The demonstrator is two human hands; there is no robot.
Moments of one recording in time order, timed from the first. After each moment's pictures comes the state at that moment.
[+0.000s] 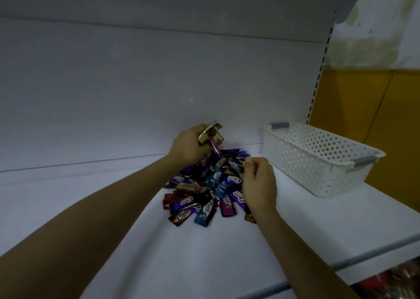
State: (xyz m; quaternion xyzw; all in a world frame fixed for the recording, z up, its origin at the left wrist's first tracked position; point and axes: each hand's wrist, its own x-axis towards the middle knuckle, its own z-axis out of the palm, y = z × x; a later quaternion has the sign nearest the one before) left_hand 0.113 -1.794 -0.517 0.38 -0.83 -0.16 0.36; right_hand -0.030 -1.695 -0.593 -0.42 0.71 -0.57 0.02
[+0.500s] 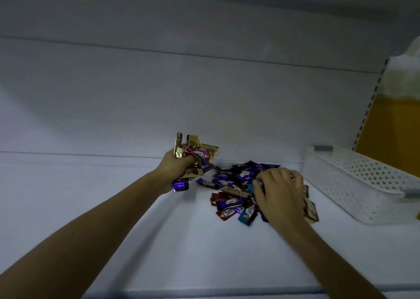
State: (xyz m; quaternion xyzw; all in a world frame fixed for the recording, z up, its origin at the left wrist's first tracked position) left_hand 0.249 -1.746 -0.526 0.40 -0.55 -0.54 0.49; right_hand 0.011 -1.673 -0.570 -0.64 0.66 -0.28 -0.28
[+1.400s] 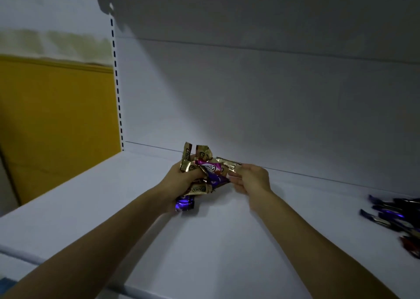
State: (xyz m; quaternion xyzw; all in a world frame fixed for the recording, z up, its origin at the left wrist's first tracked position) left_hand 0.592 -1.746 -0.556 0.40 -0.49 -0.55 0.54; right_hand 0.423 -1.792 -0.553 -0.43 0.55 -0.52 0.49
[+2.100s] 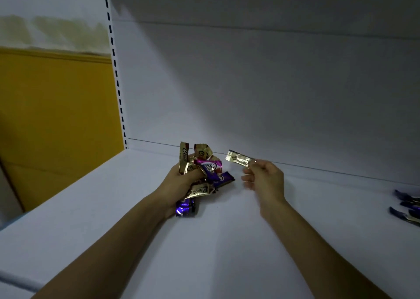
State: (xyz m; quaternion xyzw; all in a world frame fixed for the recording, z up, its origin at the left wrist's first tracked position) left_hand 0.622 -1.755 -0.567 0.36 -0.47 -0.58 0.56; right_hand 0.441 -1.804 -0.575 -0.43 0.50 -0.61 0.45
